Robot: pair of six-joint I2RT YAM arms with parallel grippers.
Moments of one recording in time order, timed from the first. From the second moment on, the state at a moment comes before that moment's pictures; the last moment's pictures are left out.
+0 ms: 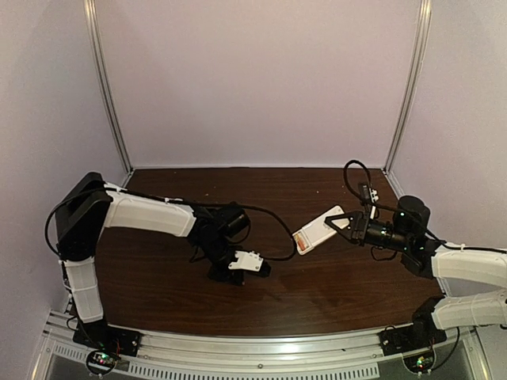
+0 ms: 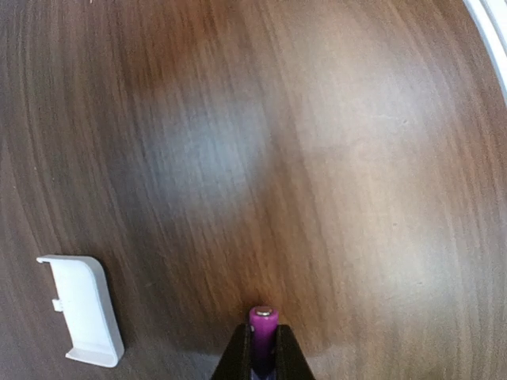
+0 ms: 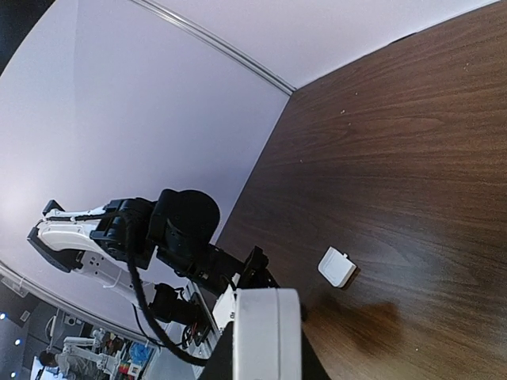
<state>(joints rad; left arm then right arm) -0.93 1.94 1.25 -0.62 0.30 0.89 0.48 1.03 0.37 0.55 -0.57 0.90</state>
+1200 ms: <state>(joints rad) -1.30 1.72 1.40 -0.69 -0.09 0.99 0.69 1.53 0.37 1.04 -0.78 1.24</state>
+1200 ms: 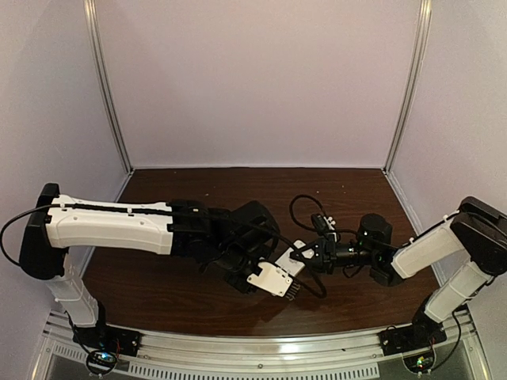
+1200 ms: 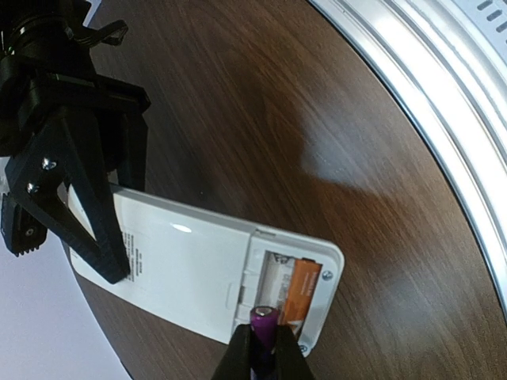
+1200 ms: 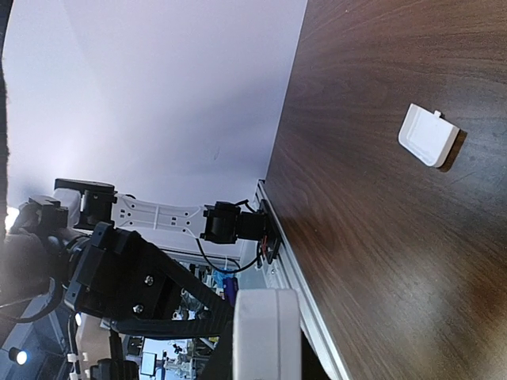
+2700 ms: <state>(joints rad) -1.31 1.73 1.42 -0.73 -0.05 1.01 0.73 1.56 0.37 1.11 -0.76 1.28</state>
